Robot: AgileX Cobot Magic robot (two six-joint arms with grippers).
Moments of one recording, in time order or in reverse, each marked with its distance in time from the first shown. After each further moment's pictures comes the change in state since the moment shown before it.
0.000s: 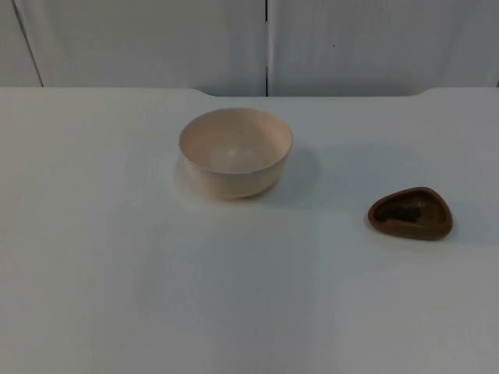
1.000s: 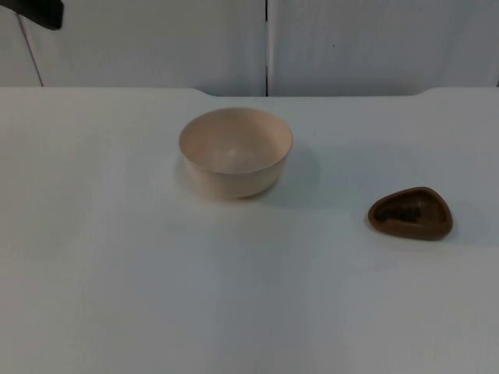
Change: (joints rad) right arm 0.000 0.000 0.000 0.000 0.000 -0.004; left arm -0.082 0.473 -0.139 -0.247 -0.106 0.248
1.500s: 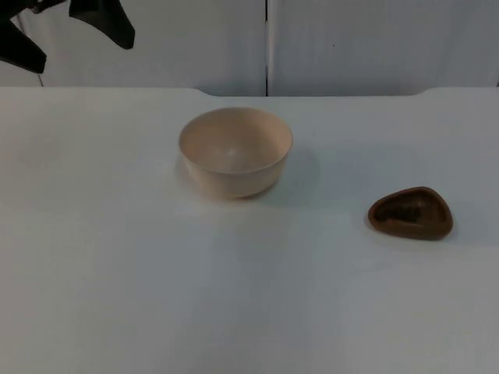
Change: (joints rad) right arm 0.000 0.000 0.000 0.000 0.000 0.000; left arm -0.035 0.350 -0.244 -0.006 -0.008 -0.049
